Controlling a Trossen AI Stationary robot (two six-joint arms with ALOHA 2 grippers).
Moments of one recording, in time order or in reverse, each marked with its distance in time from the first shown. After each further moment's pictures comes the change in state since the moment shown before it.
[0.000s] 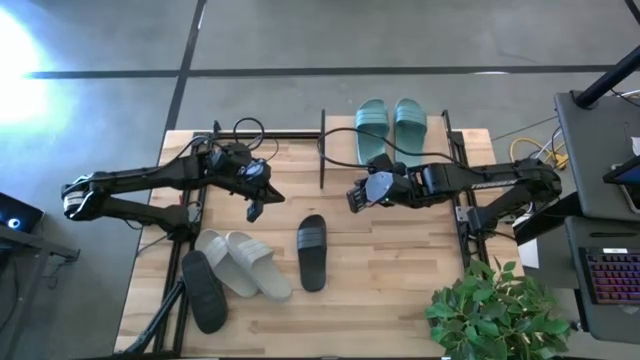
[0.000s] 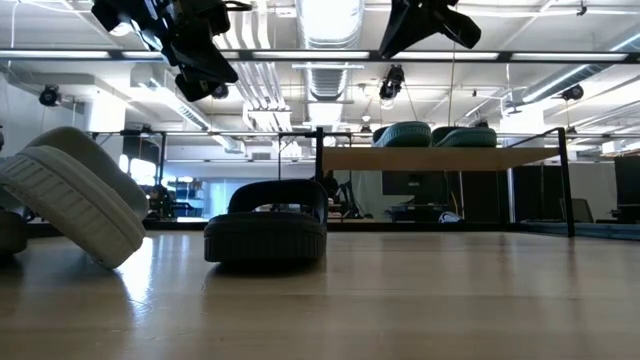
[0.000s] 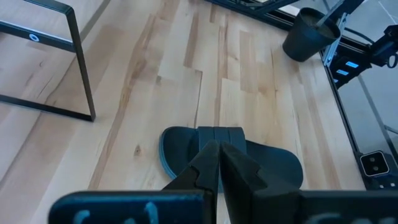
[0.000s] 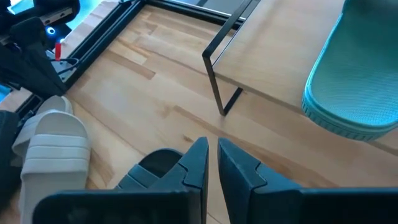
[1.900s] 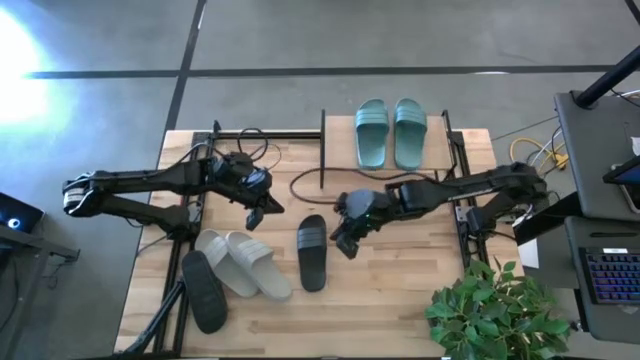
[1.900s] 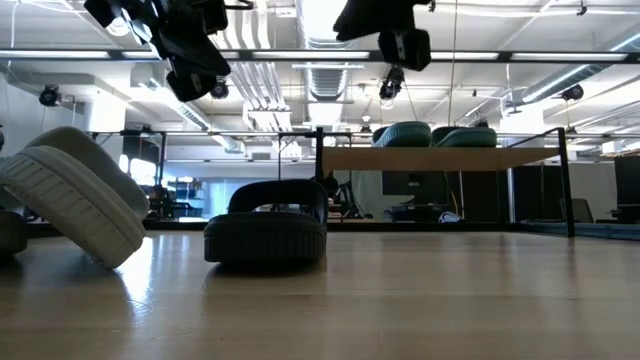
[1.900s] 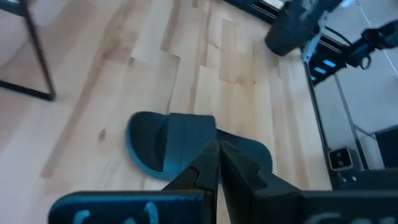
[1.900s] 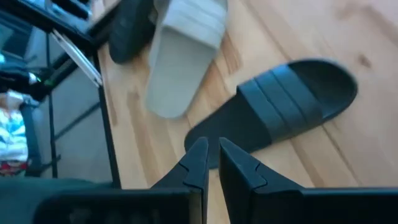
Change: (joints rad) left arm -0.093 0.000 -0.012 0.000 0.001 -0.130; right arm 0.052 0.145 -0.033 0.289 -0.626 -0.245
